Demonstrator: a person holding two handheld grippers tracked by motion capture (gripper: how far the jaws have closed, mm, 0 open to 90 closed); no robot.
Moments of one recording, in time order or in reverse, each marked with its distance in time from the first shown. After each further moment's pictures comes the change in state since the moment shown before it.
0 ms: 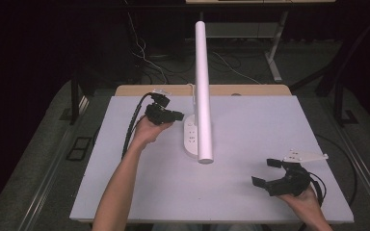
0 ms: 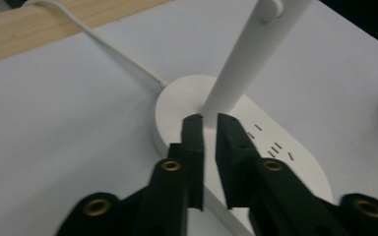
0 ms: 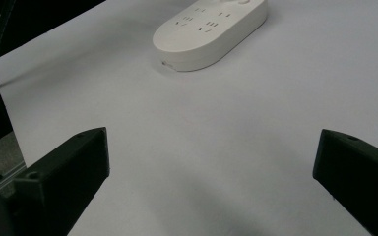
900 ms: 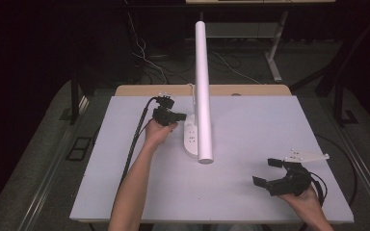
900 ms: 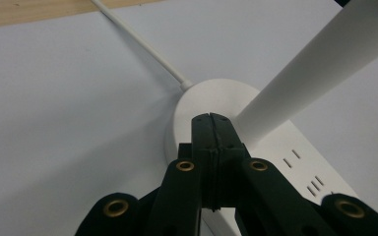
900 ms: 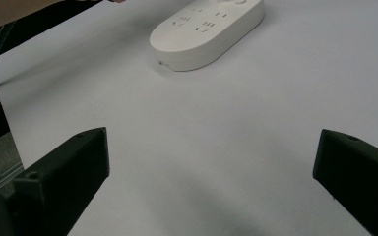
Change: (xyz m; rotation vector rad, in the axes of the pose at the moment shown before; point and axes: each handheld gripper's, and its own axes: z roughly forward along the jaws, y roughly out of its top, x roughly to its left) left arm 0.008 -0.009 0.039 -0.046 0.047 -0.140; right arm -0.001 0.000 -0.002 -0.003 0.000 0.002
